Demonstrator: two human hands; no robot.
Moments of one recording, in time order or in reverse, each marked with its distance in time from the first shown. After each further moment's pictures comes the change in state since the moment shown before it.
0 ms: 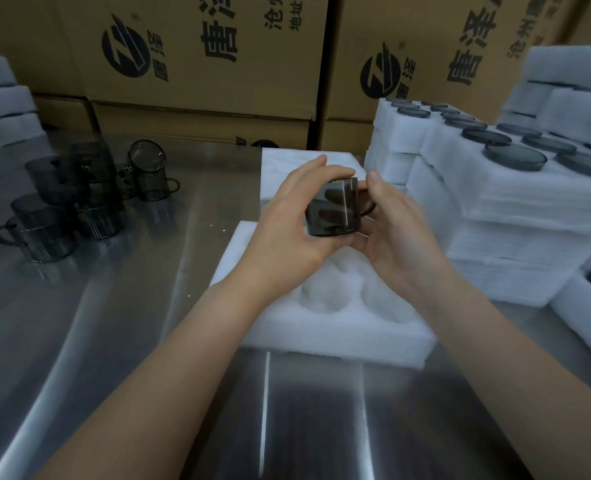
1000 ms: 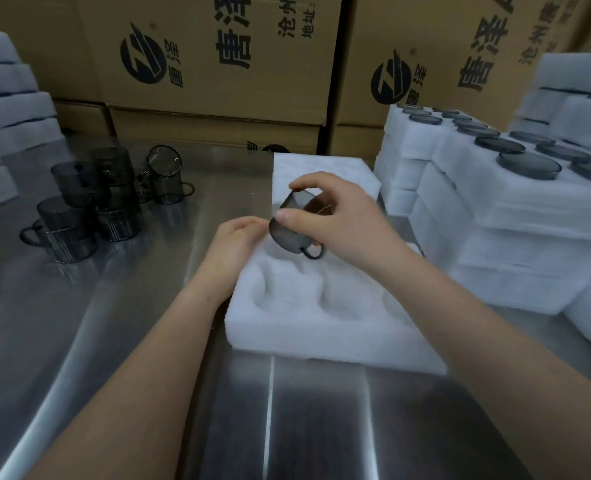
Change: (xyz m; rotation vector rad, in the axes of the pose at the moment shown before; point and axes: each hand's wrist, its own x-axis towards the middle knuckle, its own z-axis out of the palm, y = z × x) left_hand -0.009 -0.076 -0.044 -0.373 0.136 -0.624; right_hand 0.013 -0.002 0.057 -0.882 -0.077 -0.116
